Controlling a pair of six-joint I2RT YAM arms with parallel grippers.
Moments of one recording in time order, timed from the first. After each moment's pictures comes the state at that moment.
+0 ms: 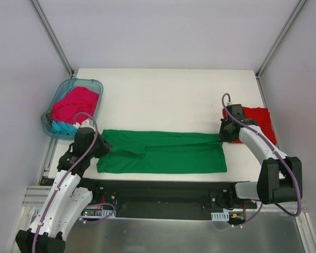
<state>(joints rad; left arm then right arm) -0.20 0.59 0.54 -0.70 0.04 -0.71 0.14 1.33 0.83 -0.63 0.07 0.33</state>
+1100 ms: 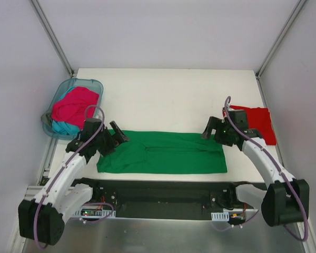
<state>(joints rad) -0.21 0.80 0.58 -0.62 0.20 -0.84 0.16 1.07 0.73 -0.56 -0.19 0.40</state>
